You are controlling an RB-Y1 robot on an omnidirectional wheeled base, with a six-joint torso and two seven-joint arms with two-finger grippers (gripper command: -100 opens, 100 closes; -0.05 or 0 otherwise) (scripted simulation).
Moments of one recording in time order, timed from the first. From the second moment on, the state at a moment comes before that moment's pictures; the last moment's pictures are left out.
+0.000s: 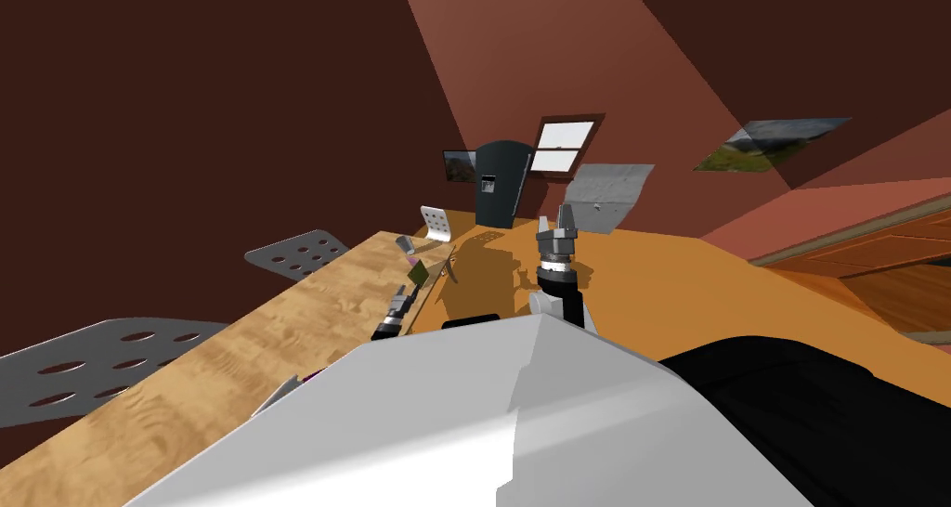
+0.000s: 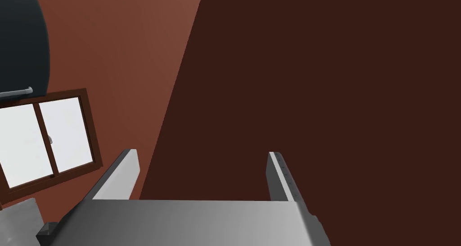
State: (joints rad) left arm 0.20 0.36 -0.12 -0.94 -0.06 -0.99 -0.87; right arm 0.52 0.03 0.02 -2.38 0.05 -0.46 0.03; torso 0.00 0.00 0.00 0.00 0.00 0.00
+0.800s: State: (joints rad) left arm 0.16 0.39 -0.12 -0.76 -0.07 -1.04 -1.01; right arm 0.52 0.03 0.02 -2.38 0.05 -0.46 0.03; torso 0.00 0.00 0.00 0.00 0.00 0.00
